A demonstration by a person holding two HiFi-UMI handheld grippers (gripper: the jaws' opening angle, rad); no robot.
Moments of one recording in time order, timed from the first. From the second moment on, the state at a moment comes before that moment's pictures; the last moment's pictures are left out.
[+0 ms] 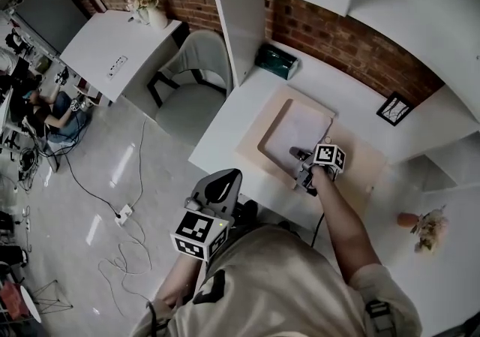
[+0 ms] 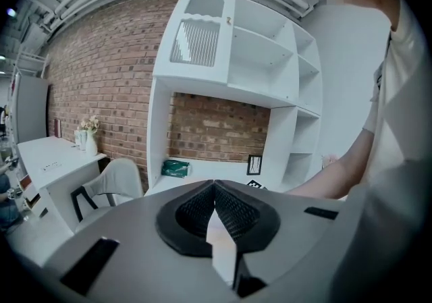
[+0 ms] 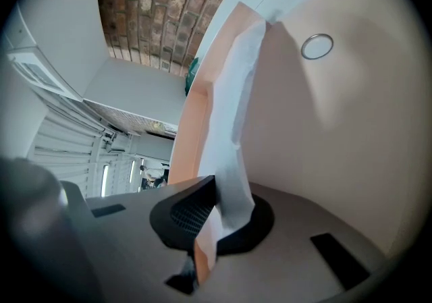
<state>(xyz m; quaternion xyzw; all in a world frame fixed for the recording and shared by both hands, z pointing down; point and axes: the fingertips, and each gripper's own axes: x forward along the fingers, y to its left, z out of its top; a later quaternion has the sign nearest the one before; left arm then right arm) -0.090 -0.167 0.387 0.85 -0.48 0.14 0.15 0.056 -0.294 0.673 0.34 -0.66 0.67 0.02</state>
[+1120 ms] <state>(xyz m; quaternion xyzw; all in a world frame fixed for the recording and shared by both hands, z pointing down) -0.054 -0.131 0.384 0.85 -0.49 0.13 0.15 0.096 -0.278 0.640 0.34 -0.71 0.62 0.02</state>
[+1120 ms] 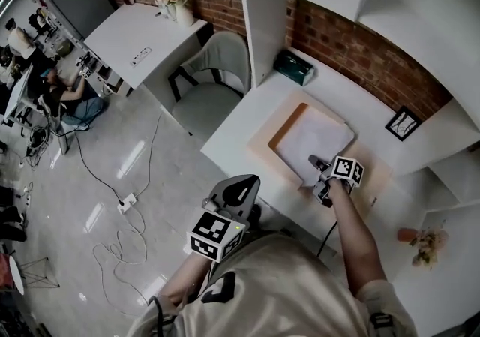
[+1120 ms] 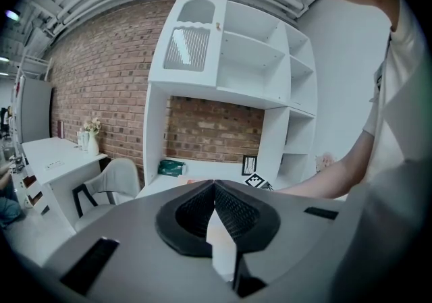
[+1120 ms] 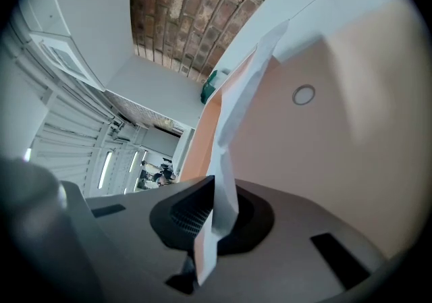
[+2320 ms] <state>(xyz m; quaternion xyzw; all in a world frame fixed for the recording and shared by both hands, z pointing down) -0.077 -0.139 0.365 0.84 -0.52 0.14 0.12 0.071 -0.284 0.625 0.32 -0.74 0.60 0.02</state>
